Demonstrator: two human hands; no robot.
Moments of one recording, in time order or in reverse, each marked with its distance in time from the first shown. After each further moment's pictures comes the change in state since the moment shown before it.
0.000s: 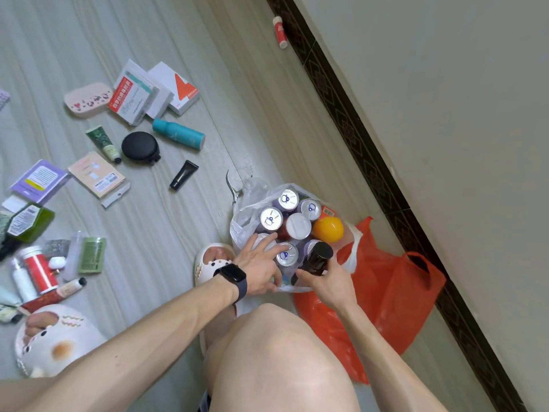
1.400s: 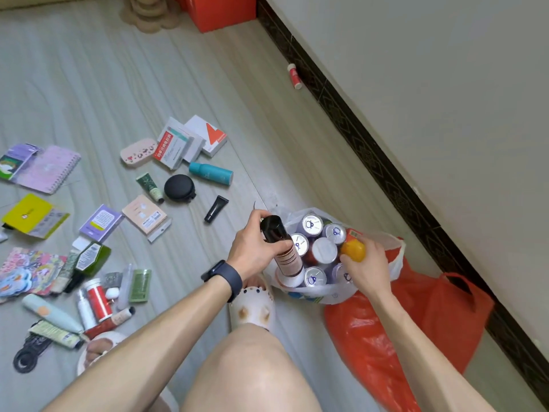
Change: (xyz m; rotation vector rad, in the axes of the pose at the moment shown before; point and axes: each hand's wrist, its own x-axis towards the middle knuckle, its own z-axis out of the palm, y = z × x) left_hand -0.037 -0.024 -0.101 -0.893 0.546 -0.573; right_hand 0.056 -0.025 -0.020 0.073 0.245 -0.142
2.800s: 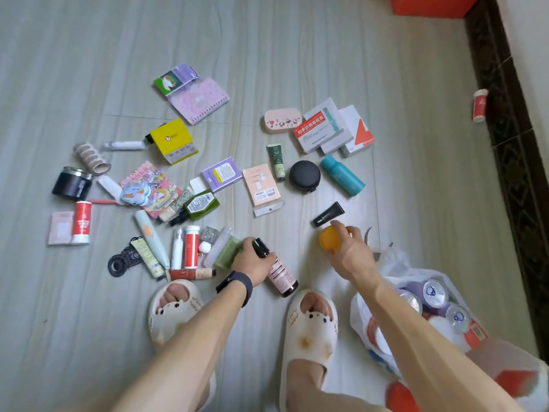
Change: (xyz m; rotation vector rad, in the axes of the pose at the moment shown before) left_hand 0.017 -0.213 -0.105 -0.187 0.298 -0.683; right_hand 0.025 -0.189 0.222 -0.670 -0.490 -0.528
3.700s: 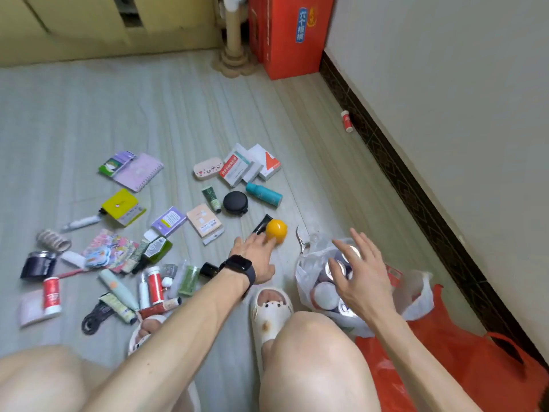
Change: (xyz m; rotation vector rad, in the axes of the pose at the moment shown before) left_hand -0.133 0.104 0.035 1.250 -0.040 0.826; right_hand -0.213 0.102 -0.066 0.248 0.712 -0.064
